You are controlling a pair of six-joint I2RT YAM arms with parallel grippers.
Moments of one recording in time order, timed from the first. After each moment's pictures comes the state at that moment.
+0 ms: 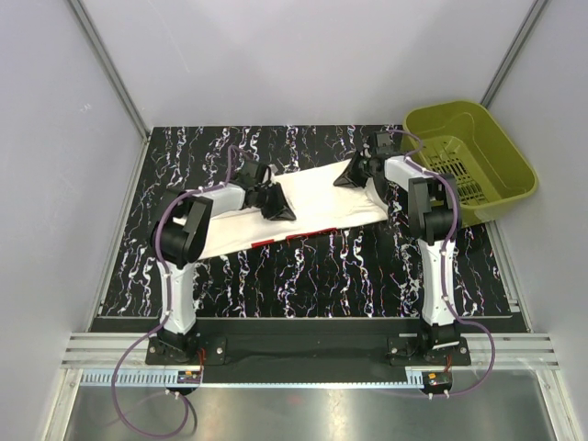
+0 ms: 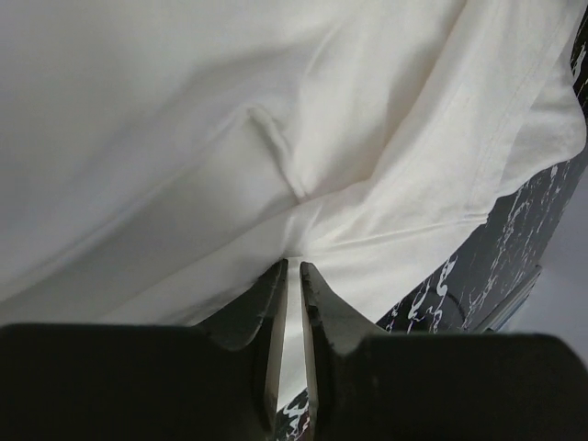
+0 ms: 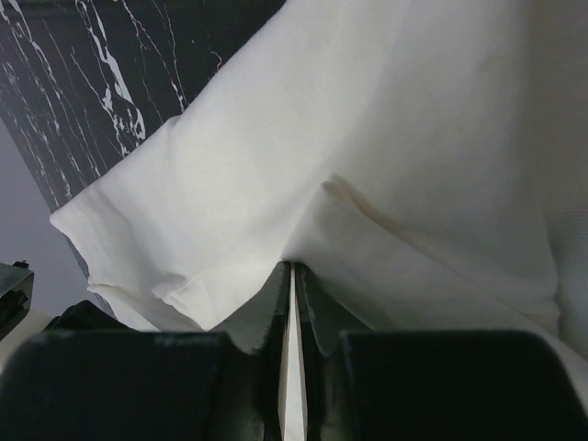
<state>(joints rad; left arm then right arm) -0.38 2.07 1.31 -0.19 0.49 -0.68 0.18 2.38 1.79 -0.32 -0.49 0.71</state>
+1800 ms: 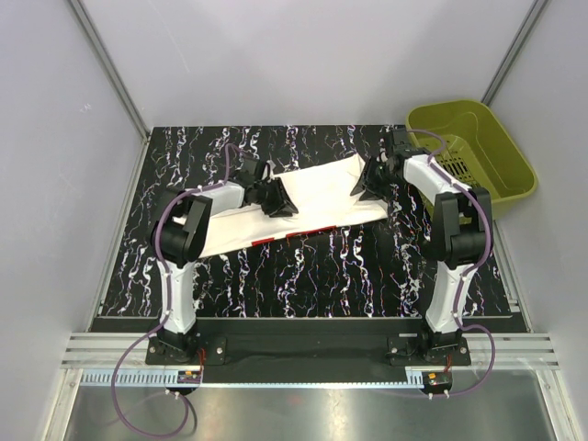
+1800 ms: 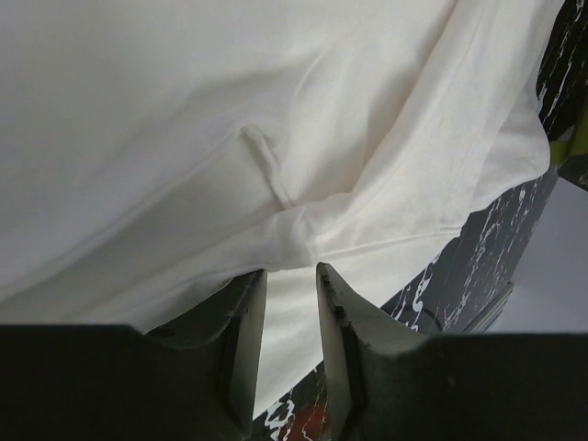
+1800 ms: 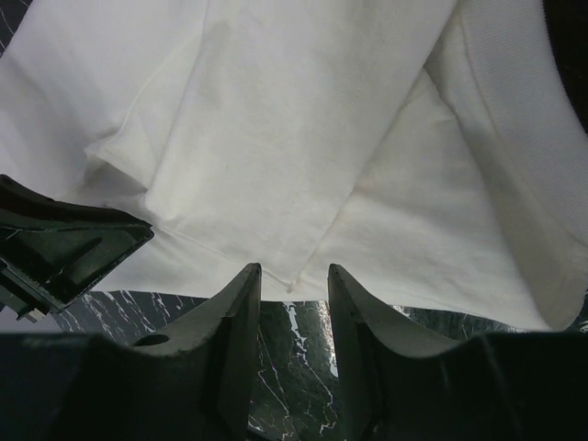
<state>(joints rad) -0.37 2.07 1.32 -0.16 0.49 -0.74 0.17 2.01 1.55 -0.63 -0.35 0.55</state>
